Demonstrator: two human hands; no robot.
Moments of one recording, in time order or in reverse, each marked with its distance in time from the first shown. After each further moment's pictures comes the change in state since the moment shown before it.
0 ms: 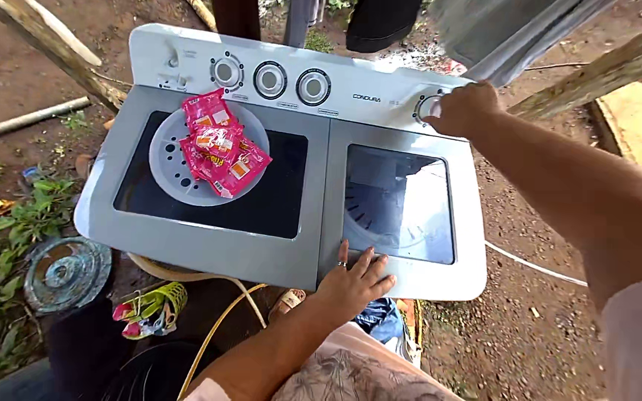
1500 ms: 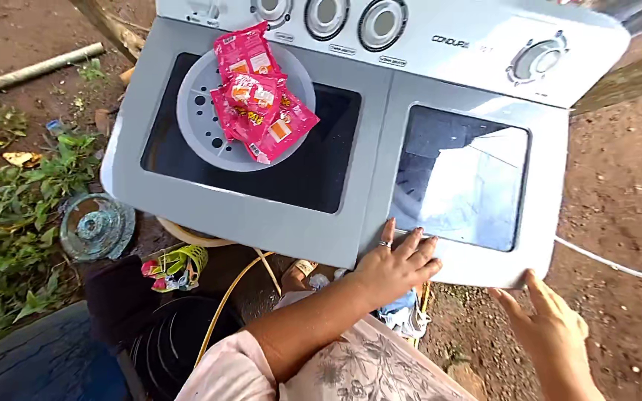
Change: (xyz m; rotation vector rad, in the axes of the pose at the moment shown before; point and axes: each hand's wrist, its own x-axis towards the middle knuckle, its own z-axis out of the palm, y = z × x) left_hand -0.001 -0.005 -0.008 -0.109 0.013 -0.020; right_hand -0.365 -0.083 0.165 0.657 0.067 0.428
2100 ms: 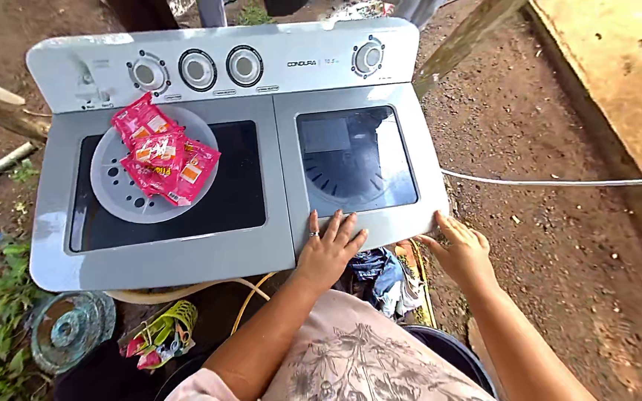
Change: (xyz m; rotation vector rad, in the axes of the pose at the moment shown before) left_hand 0.003 0.004 0.000 0.110 -0.109 0.004; right_hand 0.002 0.009 0.010 0.040 0.055 0.012
